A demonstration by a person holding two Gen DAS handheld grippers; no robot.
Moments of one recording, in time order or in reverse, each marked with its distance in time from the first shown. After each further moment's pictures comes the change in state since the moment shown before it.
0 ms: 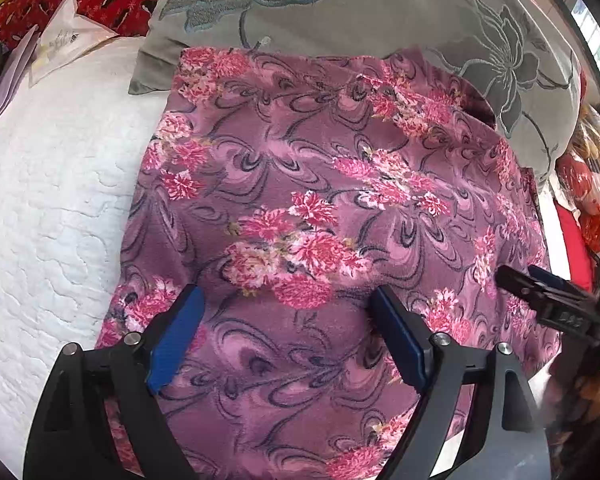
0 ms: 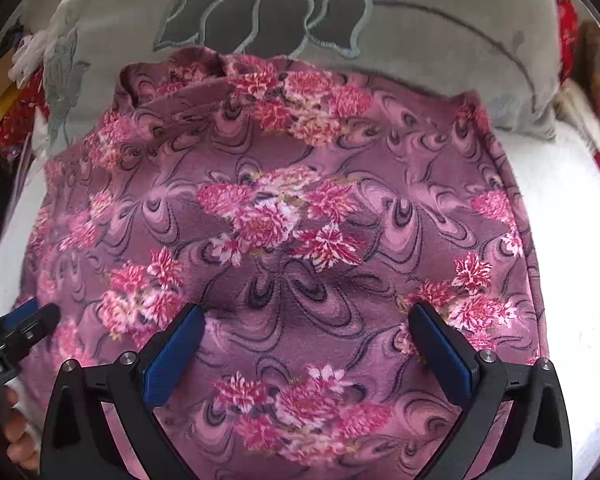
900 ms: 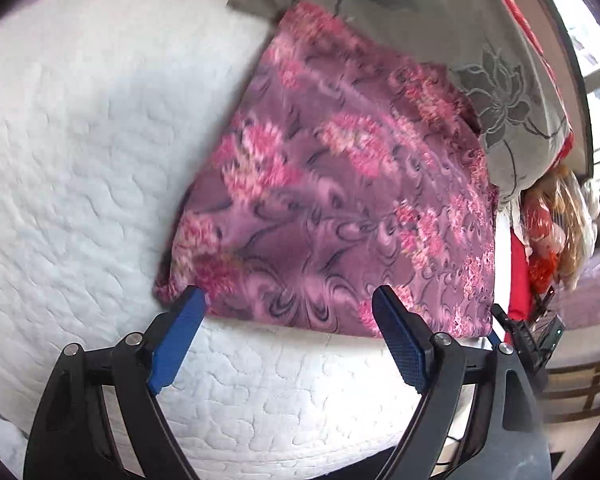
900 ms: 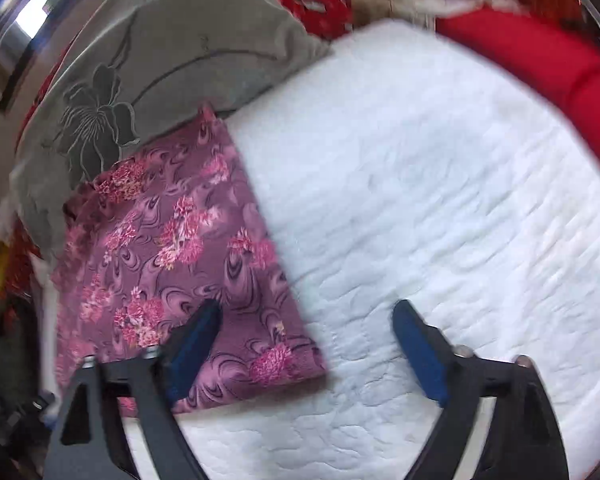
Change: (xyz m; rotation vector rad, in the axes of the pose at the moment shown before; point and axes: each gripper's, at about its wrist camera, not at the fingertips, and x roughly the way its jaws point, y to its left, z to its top) left arm -0.046 0.054 -0.071 -0.281 0.122 -0.187; right arm -0.060 -0.175 -0.097 0.521 -0.138 0.097
